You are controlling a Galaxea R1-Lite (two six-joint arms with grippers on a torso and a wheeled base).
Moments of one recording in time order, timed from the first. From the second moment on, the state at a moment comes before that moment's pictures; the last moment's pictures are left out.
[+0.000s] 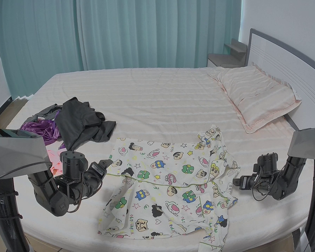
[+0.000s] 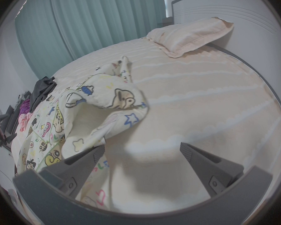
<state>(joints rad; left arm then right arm) -0.30 2.17 -0.48 -1.17 0.06 -1.13 0.11 2.32 -0.56 -1.02 -0.04 0.22</state>
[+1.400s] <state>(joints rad) -0.30 2.19 -0.48 -1.17 0.06 -1.13 0.17 2.30 -0.61 -0.97 0.07 0.48</state>
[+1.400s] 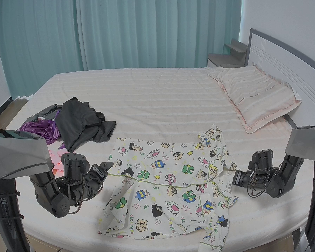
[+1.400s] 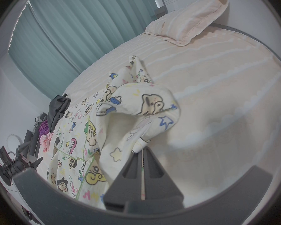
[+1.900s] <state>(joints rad) -0.30 2.19 -0.48 -1.17 0.06 -1.13 0.10 2.24 -0.53 -0.95 0.08 0.42</state>
